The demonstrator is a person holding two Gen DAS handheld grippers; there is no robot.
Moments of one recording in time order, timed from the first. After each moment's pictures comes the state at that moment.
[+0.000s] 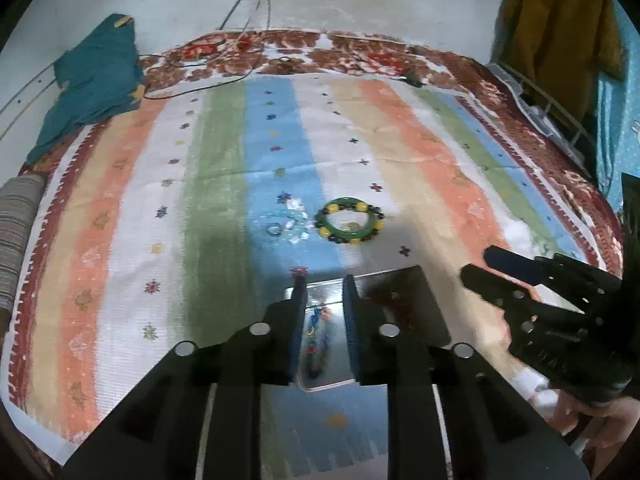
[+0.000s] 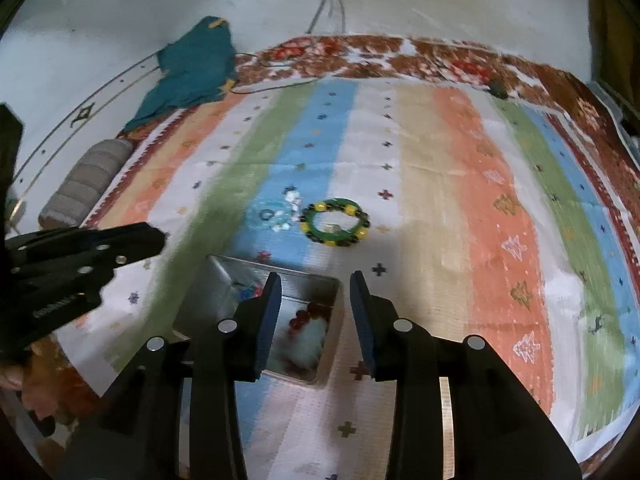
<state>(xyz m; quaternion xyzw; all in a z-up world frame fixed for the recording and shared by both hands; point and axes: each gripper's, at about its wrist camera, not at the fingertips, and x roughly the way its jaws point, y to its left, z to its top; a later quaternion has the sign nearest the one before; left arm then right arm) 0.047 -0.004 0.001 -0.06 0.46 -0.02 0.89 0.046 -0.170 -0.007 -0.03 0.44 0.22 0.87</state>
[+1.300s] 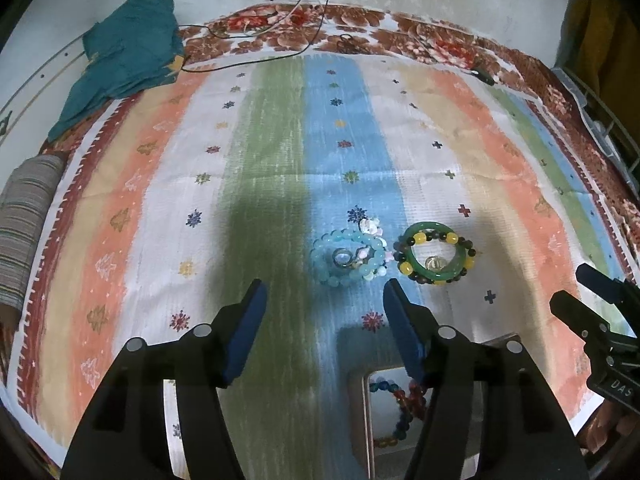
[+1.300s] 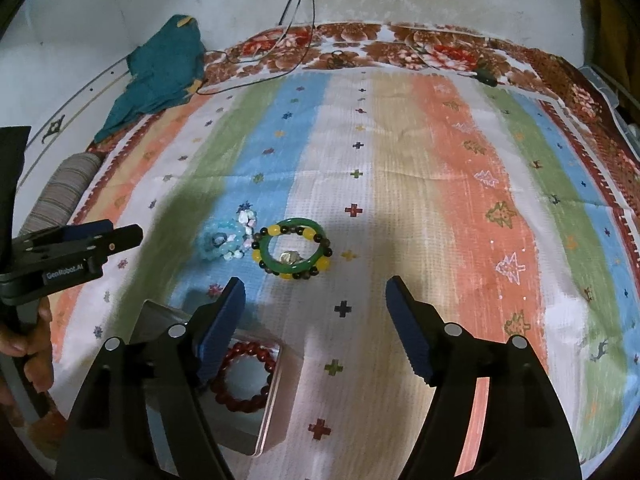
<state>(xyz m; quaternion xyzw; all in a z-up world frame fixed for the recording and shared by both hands) 0.127 0.042 -0.033 -0.06 0.49 0.06 0.87 0.115 -0.176 -0.029 -0.02 0.45 0.19 0.87</state>
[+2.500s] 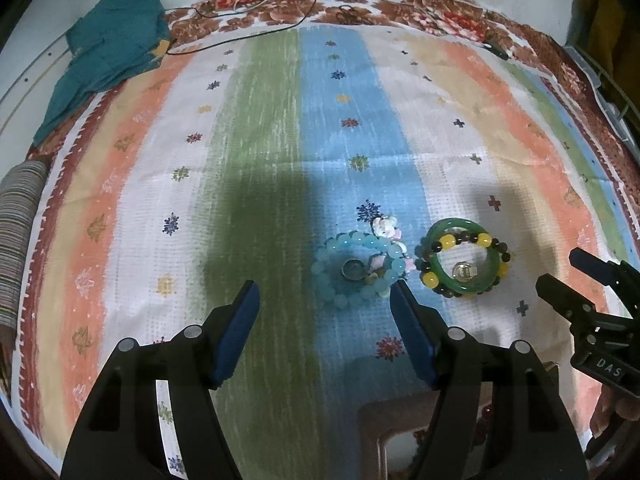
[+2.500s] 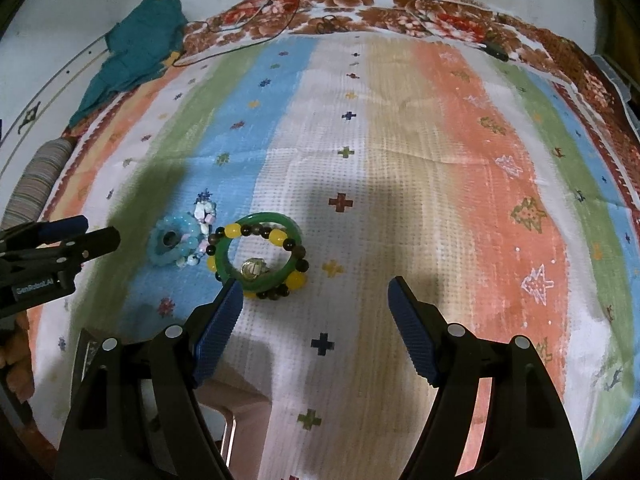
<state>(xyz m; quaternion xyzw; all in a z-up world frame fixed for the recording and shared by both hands) 0.171 0.047 -0.072 -0.05 0.53 0.06 0.84 0.170 -0.160 -0.078 -0.04 0.50 0.18 0.85</state>
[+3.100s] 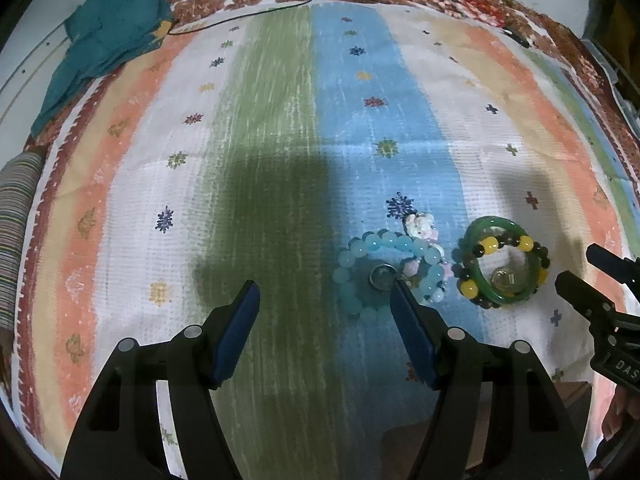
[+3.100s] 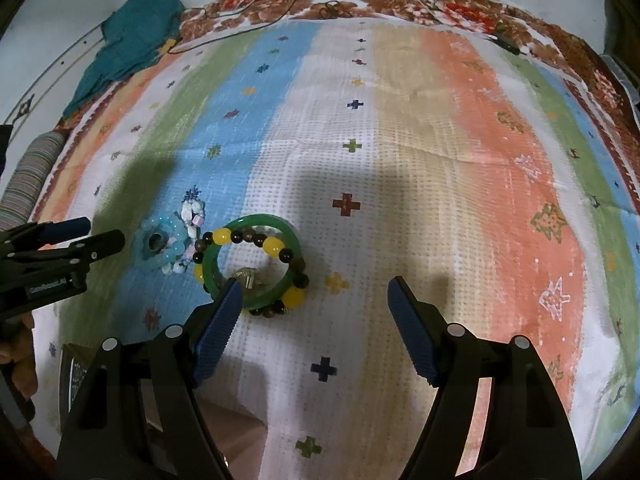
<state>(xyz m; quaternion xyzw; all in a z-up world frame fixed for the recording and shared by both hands) 0.191 0.061 -0.101 -0.04 0.56 0.08 0.83 0.189 -0.148 -0.095 -0.05 0.51 0.18 0.84</state>
